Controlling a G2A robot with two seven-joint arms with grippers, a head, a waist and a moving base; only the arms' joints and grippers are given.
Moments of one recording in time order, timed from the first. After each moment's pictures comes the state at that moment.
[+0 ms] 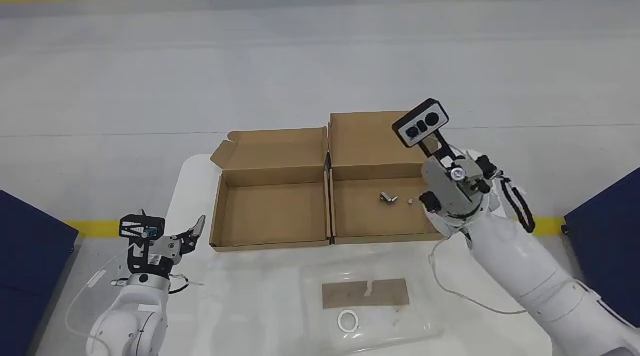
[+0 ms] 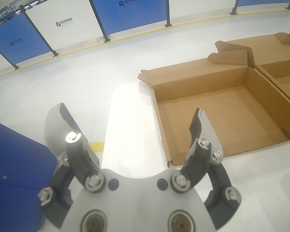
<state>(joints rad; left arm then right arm) 1.73 -1.15 -1.60 -1.80 1.33 0.00 0.00 -0.87 -0.99 0.88 -1.68 1.78 -0.13 1.41</state>
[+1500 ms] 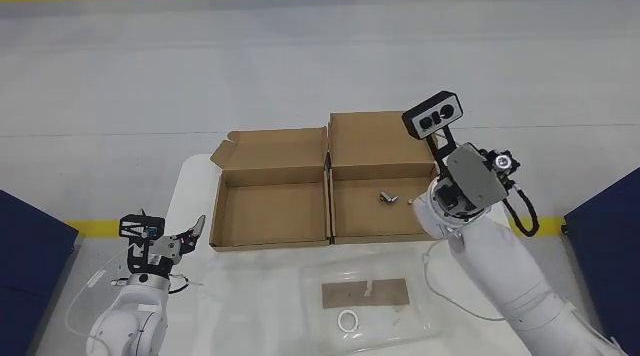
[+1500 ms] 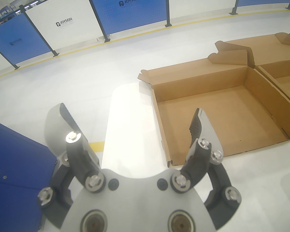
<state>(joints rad) 1.73 -1.15 -1.60 -1.80 1.33 0.00 0.00 -0.96 -1.12 1.01 -1.73 1.82 -0.11 1.40</state>
